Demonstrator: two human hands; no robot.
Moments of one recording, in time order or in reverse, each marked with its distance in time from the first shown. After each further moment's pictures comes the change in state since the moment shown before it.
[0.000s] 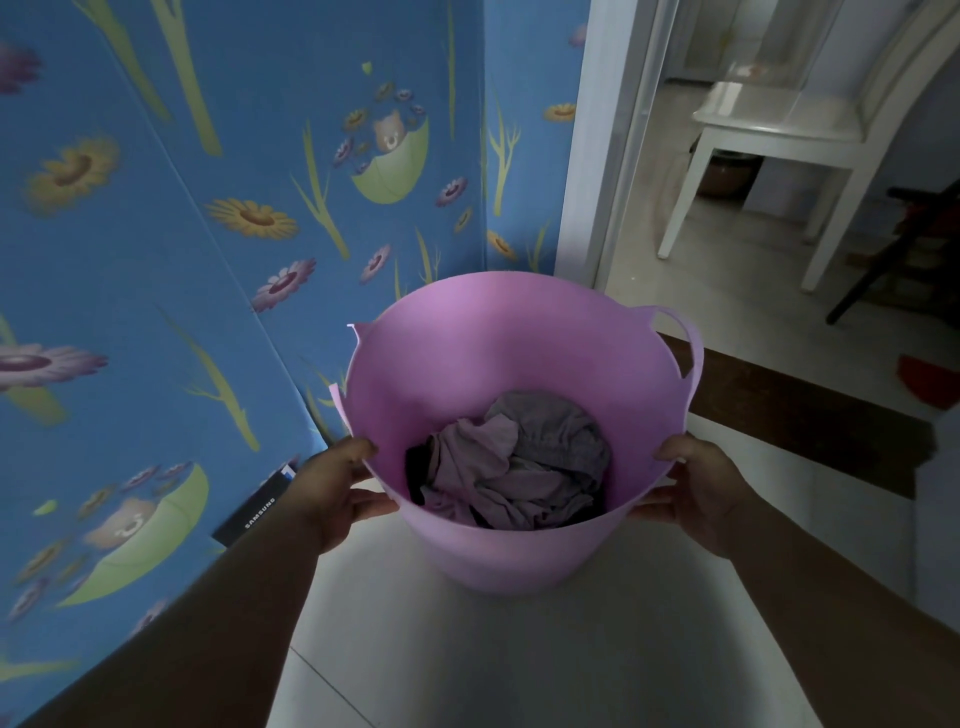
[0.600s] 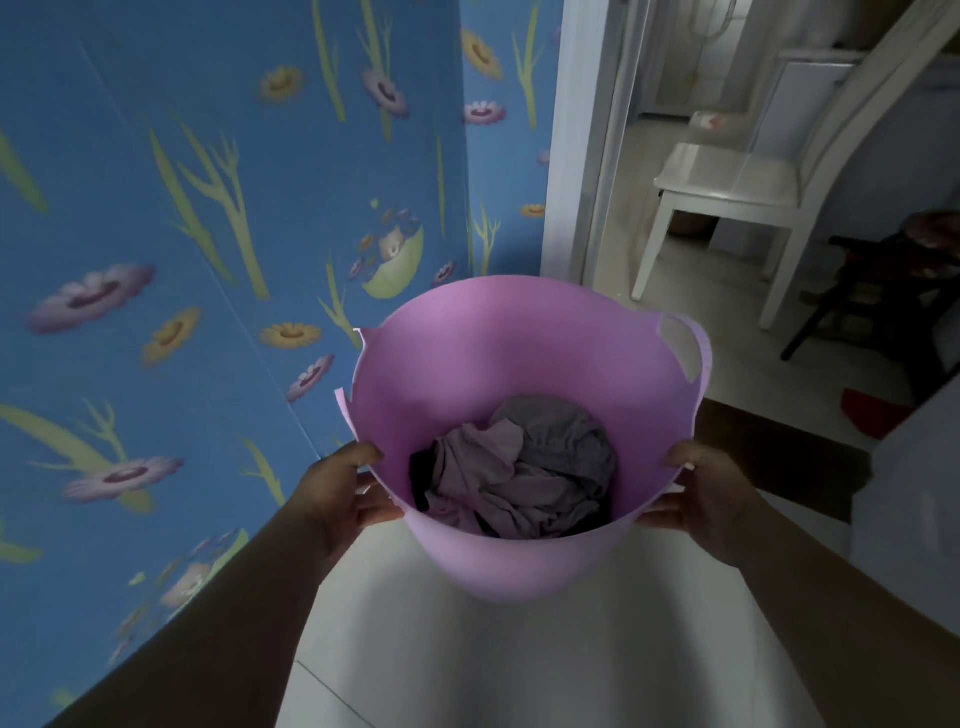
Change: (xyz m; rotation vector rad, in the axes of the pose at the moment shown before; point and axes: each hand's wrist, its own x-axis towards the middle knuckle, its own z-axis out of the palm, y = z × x) left_hand -0.096 0.123 0.036 -0.022 0.005 -0.010; right_hand -0.097 -0.122 0.010 0.044 0.038 -0.040
